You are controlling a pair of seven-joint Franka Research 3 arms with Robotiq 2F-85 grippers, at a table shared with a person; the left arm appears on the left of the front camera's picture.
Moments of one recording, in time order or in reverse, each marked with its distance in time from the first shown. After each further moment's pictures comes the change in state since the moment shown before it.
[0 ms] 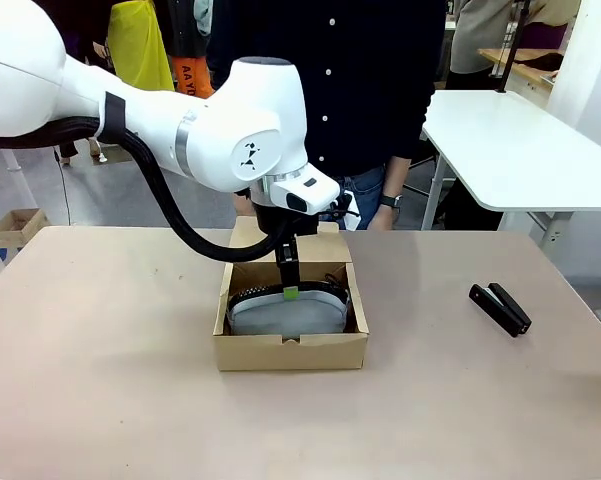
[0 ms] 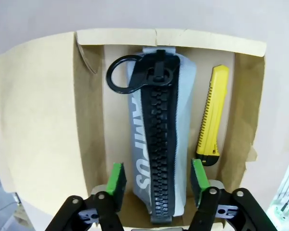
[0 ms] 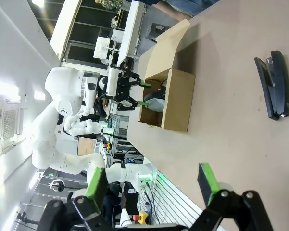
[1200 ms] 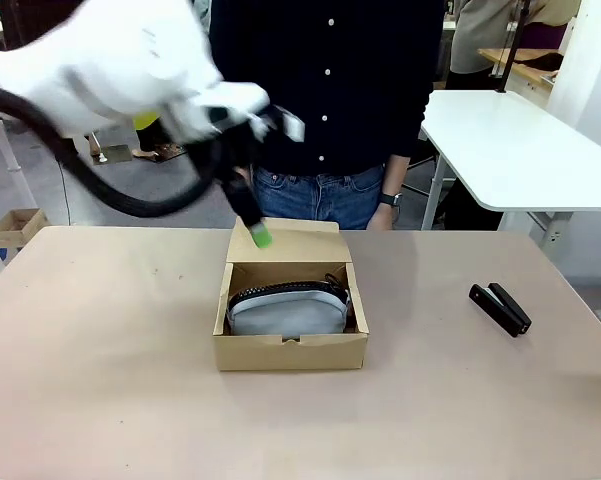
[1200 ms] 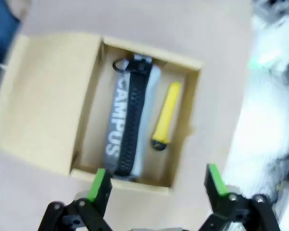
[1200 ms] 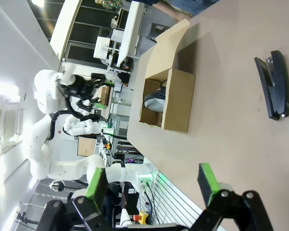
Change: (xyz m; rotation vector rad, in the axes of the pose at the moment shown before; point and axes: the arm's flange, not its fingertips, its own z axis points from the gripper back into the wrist) left arm -0.127 0.001 0.124 -0.213 -0.406 0.295; right arm 0.000 0.000 0.000 0.000 0.000 -0.001
